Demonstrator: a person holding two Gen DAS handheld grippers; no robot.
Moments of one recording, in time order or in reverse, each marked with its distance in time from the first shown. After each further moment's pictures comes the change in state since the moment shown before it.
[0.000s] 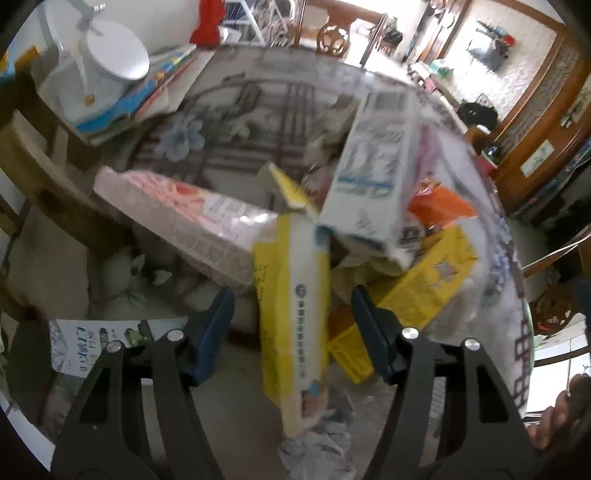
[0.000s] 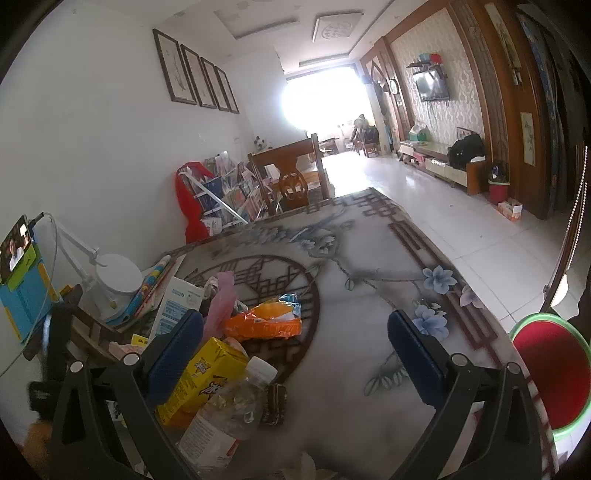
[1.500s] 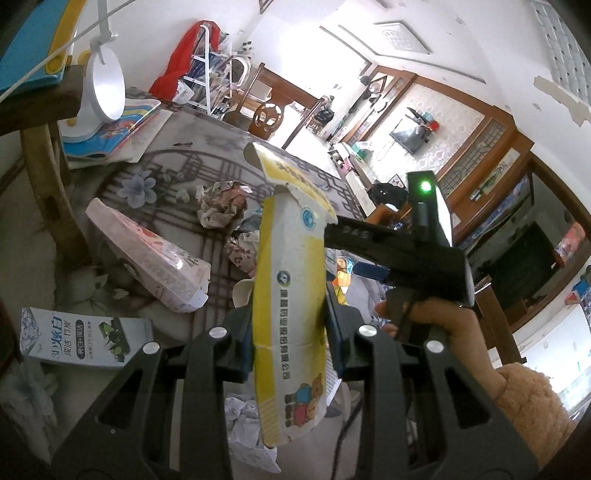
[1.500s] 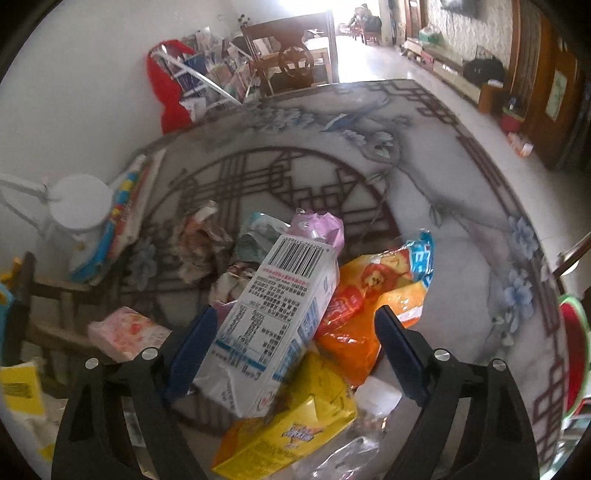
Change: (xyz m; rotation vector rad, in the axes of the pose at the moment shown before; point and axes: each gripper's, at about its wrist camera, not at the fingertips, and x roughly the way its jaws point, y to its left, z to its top) left arm -0.098 0.022 -0.027 -0.088 -0.308 -0.414; right arm 0.177 0.107 0.024 -0.041 0.534 -0.112
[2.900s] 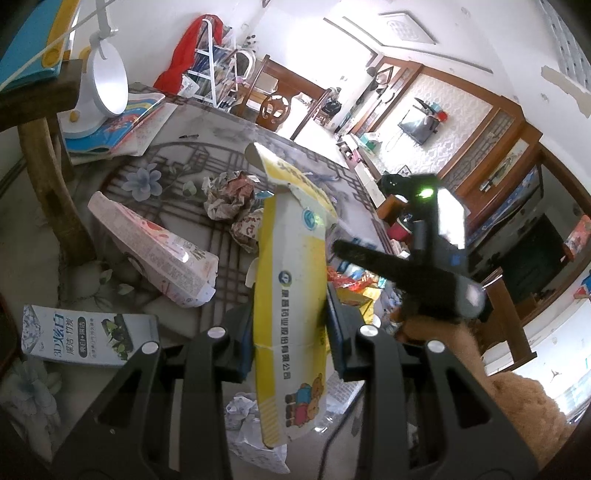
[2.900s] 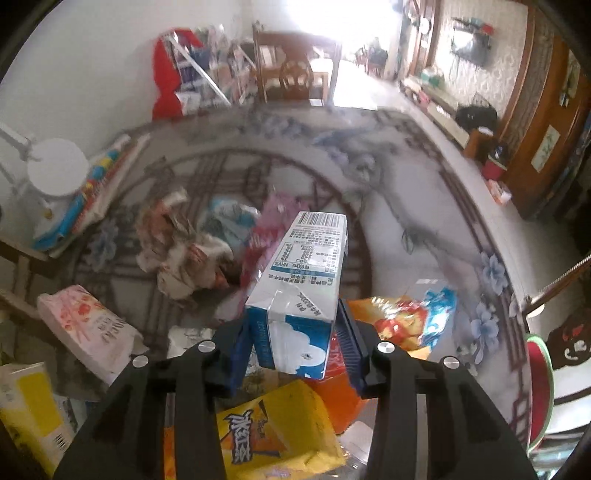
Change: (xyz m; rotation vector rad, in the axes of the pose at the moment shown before) left arm 0.009 0.000 -0.003 0.019 0.034 0.042; right arm 0.001 -0.006 -0.018 -0.146 -0.113 -0.137
